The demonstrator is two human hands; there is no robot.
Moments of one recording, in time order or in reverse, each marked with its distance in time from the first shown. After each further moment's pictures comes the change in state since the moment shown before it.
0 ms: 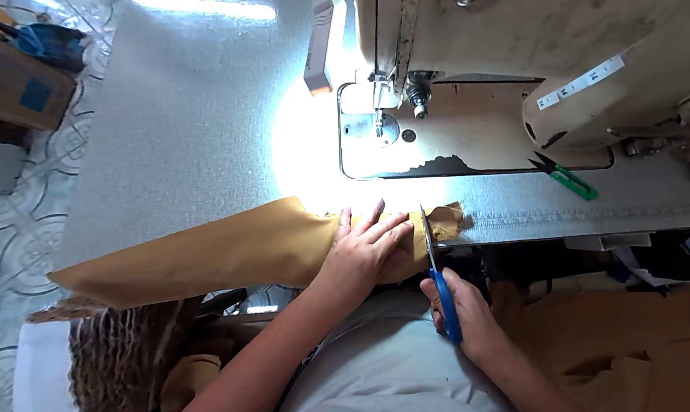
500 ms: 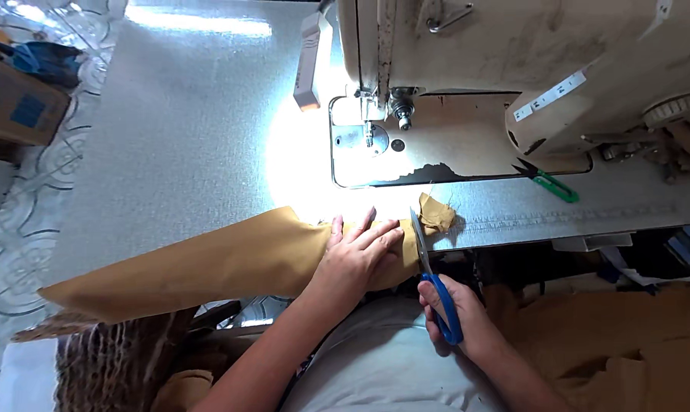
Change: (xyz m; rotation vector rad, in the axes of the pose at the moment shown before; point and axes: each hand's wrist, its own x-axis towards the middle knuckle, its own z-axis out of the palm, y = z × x) left_hand 0.004 0.002 0.000 -0.015 -0.001 0.005; right_hand -0.004 -0.012 -0.012 0.436 -0.132 0.060
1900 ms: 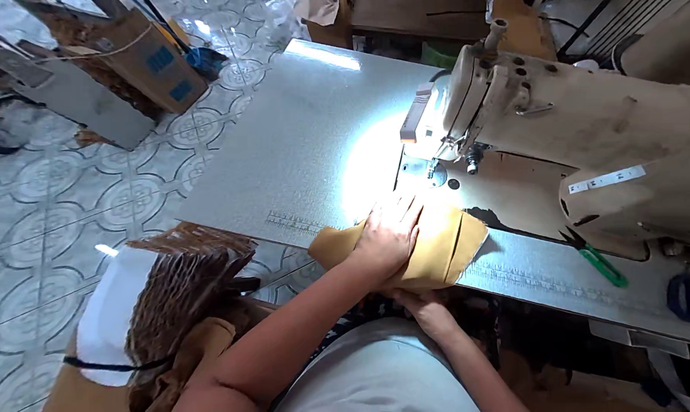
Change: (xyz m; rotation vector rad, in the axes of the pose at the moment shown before) left_hand 0.040 -0.020 -0.010 0.336 -0.096 -0.356; right_hand 0.085 0.038 0.039 -0.164 -0.275 -0.330
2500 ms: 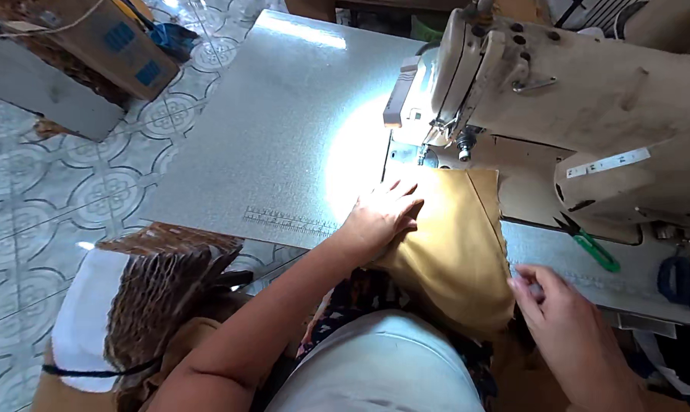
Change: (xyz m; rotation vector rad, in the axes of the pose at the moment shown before) left_hand 0.016 -0.018 -0.014 -0.231 0.074 0.244; right_hand -0.079 -0.105 -0.098 -1.221 0.513 -0.087
